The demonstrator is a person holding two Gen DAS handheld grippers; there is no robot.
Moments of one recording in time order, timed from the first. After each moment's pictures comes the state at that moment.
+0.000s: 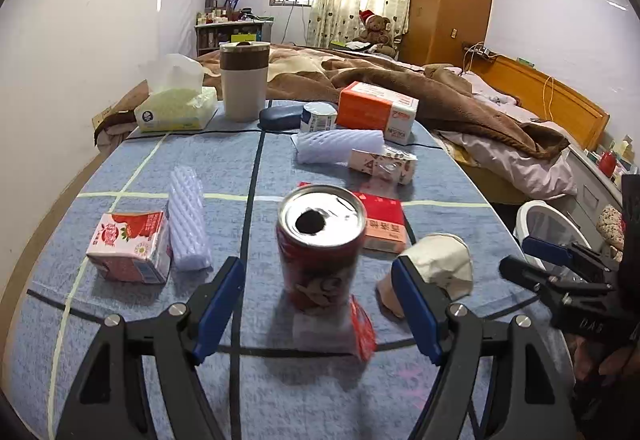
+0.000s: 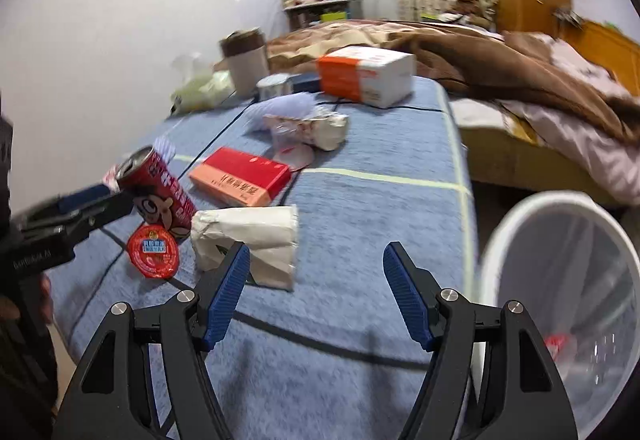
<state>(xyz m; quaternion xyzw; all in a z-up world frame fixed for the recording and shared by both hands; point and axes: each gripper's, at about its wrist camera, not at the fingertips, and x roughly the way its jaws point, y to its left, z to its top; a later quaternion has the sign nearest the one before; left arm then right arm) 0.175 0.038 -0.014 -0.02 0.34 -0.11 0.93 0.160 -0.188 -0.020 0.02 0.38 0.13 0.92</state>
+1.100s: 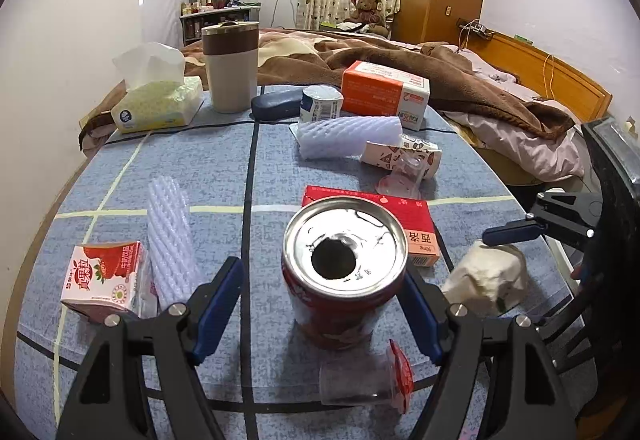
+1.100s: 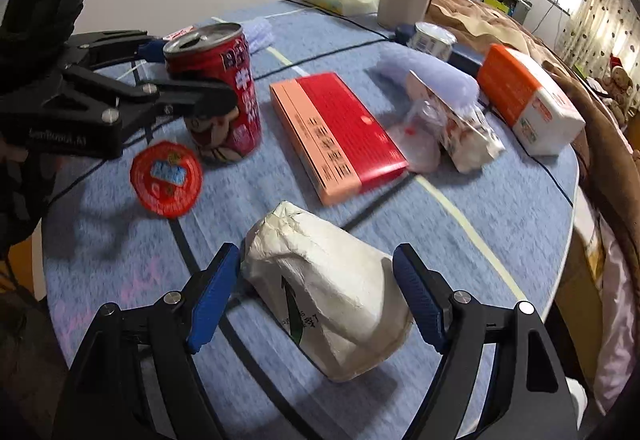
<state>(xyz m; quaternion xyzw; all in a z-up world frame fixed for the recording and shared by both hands) 0.222 0.036 -0.028 0.01 0.38 -0.12 0.92 0.203 -0.138 -0.032 -0.21 0.45 0.32 0.81</state>
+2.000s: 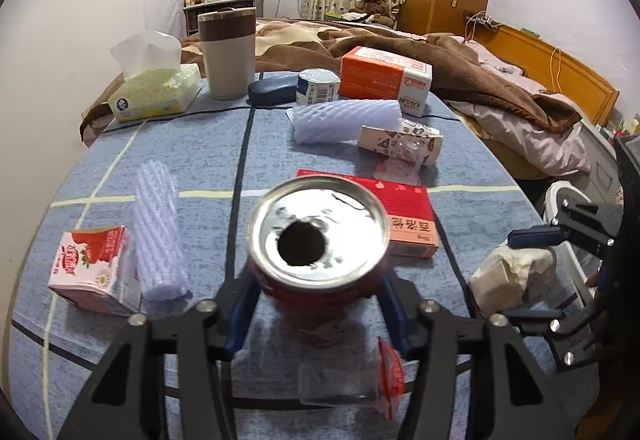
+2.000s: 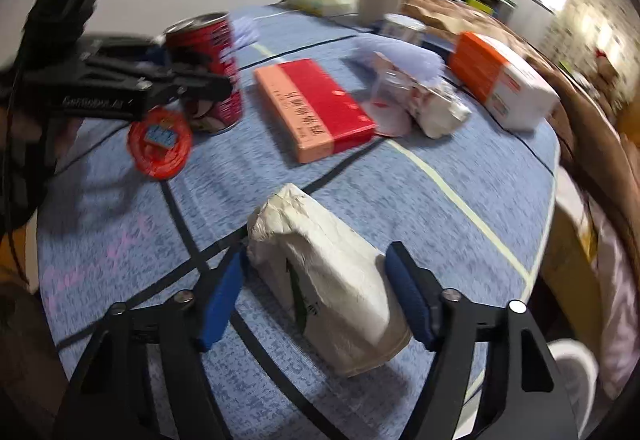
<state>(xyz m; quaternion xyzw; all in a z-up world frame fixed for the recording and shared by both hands) 0.223 0.024 -0.037 0.01 0.39 -0.11 0.91 0.194 -0.165 -0.041 -0.18 0.43 0.29 0.83</state>
